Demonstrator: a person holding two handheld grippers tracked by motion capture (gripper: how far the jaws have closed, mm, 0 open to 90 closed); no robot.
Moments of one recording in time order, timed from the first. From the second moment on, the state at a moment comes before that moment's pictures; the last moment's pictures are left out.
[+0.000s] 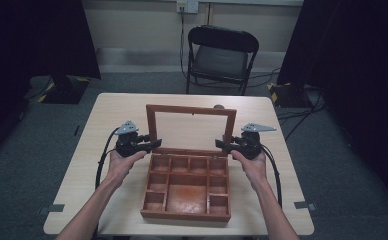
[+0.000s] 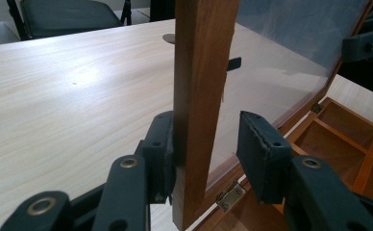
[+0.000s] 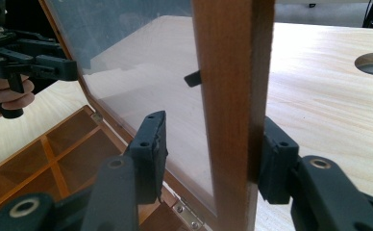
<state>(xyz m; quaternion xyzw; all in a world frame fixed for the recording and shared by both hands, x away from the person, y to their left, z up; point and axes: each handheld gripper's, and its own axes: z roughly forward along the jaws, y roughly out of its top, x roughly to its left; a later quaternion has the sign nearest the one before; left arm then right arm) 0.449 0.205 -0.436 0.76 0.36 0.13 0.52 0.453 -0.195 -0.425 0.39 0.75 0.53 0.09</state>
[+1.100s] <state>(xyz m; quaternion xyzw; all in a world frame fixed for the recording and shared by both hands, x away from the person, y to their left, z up) 0.461 0.202 -0.450 0.76 0.39 0.10 0.52 0.467 -0.192 -0.440 0.41 0.74 0.52 0.10</state>
